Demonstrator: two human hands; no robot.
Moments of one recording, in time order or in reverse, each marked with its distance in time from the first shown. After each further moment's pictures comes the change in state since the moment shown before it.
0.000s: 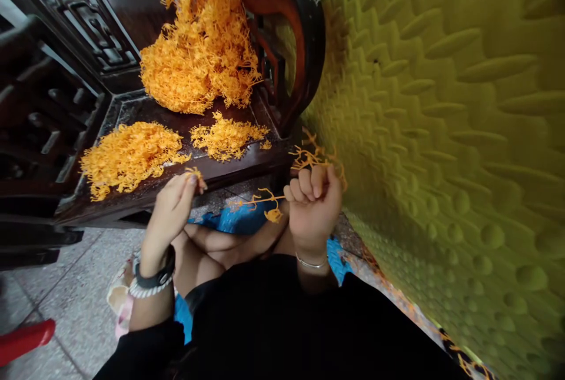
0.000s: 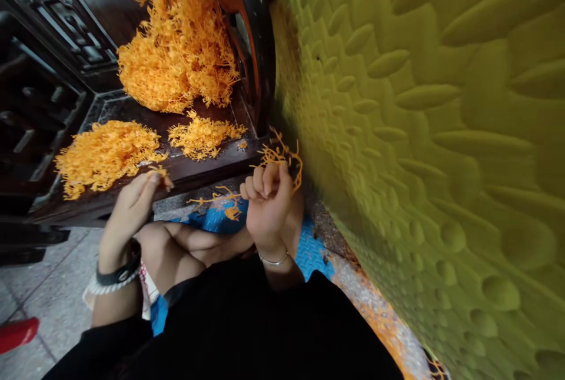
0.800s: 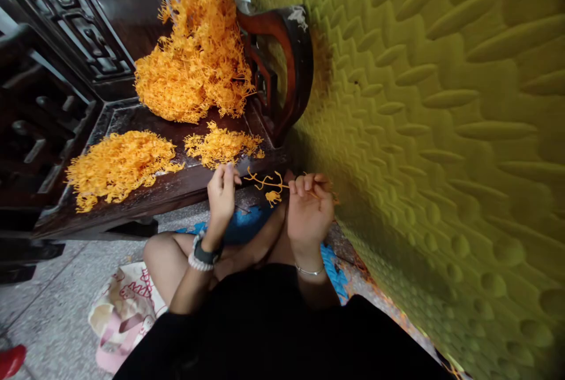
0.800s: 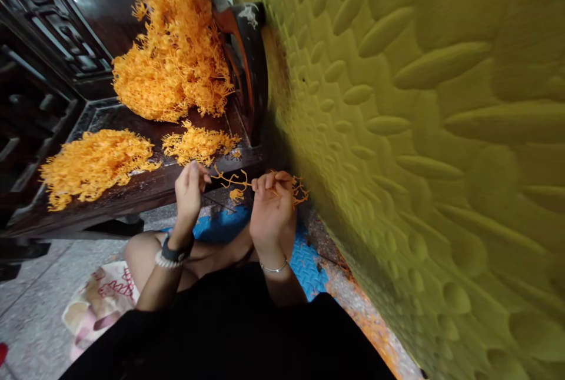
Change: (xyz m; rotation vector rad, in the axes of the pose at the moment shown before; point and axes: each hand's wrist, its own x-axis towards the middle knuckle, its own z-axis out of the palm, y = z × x) left_hand 0.037 0.032 0.109 -0.565 0.288 -0.097; right_hand 0.011 0.016 -0.031 0.074 0.162 -0.195
